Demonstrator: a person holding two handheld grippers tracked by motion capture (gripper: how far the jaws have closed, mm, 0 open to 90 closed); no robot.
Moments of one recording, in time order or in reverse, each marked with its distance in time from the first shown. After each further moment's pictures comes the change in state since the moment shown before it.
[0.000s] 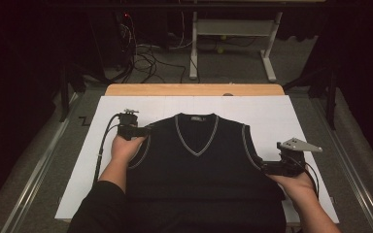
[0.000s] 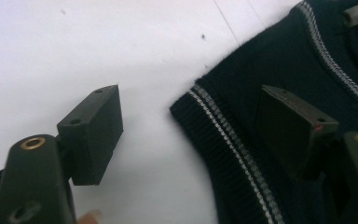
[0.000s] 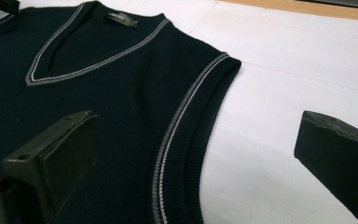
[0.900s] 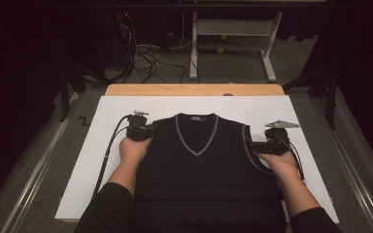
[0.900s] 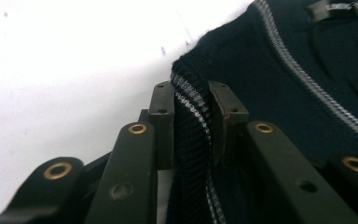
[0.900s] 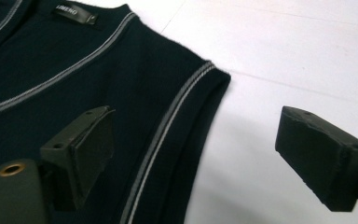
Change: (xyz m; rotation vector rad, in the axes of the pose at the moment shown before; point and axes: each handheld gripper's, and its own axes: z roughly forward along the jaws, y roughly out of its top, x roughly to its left) left arm -0.031 -0.002 -0.003 -0.027 -0.009 0.039; right arm -0.017 0.035 0.068 0.117 -0.048 0.049
